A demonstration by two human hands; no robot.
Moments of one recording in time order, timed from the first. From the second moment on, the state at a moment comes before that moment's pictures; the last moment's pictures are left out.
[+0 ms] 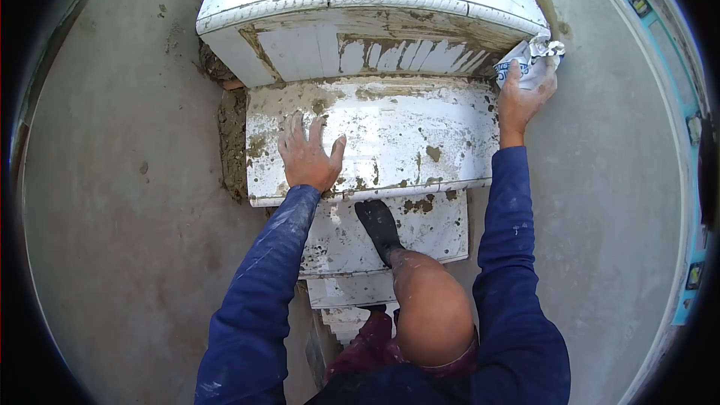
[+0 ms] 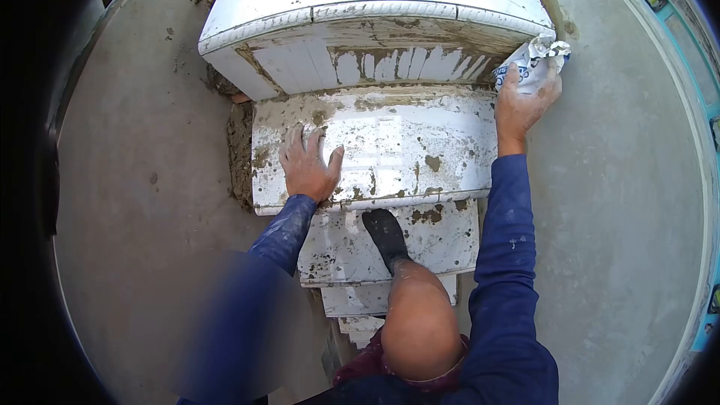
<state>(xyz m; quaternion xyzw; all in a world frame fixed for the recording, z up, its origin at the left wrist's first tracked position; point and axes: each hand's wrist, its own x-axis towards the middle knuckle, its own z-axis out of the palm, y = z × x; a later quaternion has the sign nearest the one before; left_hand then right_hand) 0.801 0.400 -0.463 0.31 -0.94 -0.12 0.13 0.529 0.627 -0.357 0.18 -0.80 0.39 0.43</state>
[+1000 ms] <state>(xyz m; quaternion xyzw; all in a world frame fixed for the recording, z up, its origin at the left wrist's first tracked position) 0.798 0.402 -0.463 0.30 -0.94 -0.10 0.12 0.484 0.625 -0.388 0.11 -0.84 0.15 0.50</state>
